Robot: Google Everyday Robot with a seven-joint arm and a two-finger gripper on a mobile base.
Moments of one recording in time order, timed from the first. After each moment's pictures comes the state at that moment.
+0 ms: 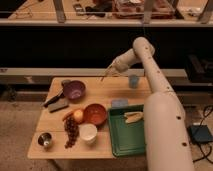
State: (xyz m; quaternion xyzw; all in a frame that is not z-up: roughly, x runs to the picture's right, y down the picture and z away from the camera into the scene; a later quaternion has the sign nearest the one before) arm 0.008 -0.097 0.867 -0.06 -0.47 -0.33 0.82
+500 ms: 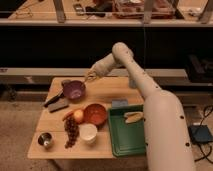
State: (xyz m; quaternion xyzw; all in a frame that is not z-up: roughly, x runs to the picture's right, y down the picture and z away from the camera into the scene) arm -0.112 -0.066 0.843 -0.03 -0.52 -0.36 0.77
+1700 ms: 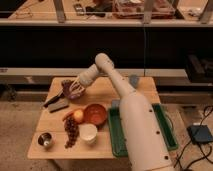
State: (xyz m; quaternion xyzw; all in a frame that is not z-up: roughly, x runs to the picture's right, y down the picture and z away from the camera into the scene) arm -0.189 -0.005 0.876 -0.11 -0.60 -0.34 0.72
